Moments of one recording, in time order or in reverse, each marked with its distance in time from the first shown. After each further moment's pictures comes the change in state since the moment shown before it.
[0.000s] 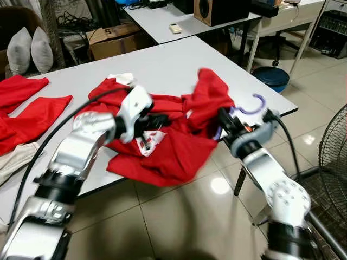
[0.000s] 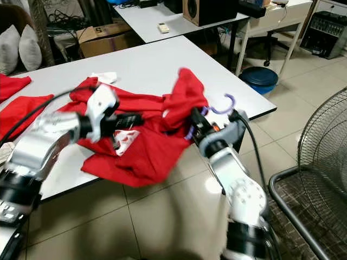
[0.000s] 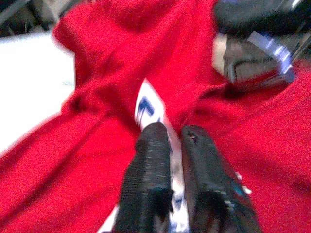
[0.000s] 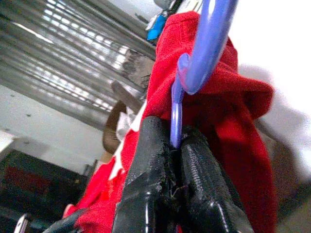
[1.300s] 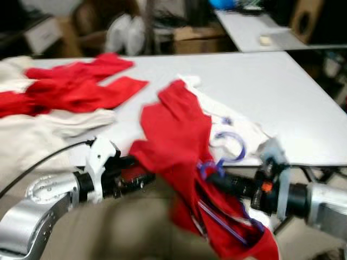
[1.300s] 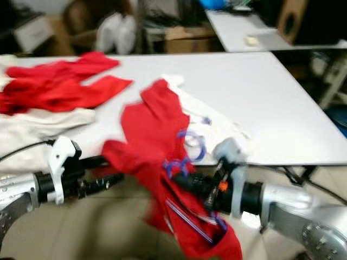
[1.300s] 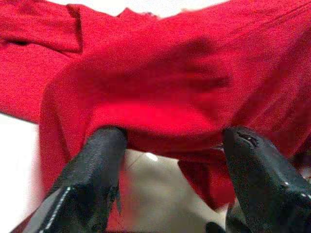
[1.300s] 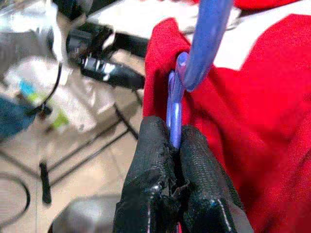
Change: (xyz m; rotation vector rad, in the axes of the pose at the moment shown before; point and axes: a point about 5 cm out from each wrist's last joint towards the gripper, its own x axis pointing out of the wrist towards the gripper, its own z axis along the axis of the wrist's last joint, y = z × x) left arm -0.072 -0.080 -0.043 -0.287 0.034 -0.005; right arm -0.106 0.030 0.005 -0.745 0.733 0.499
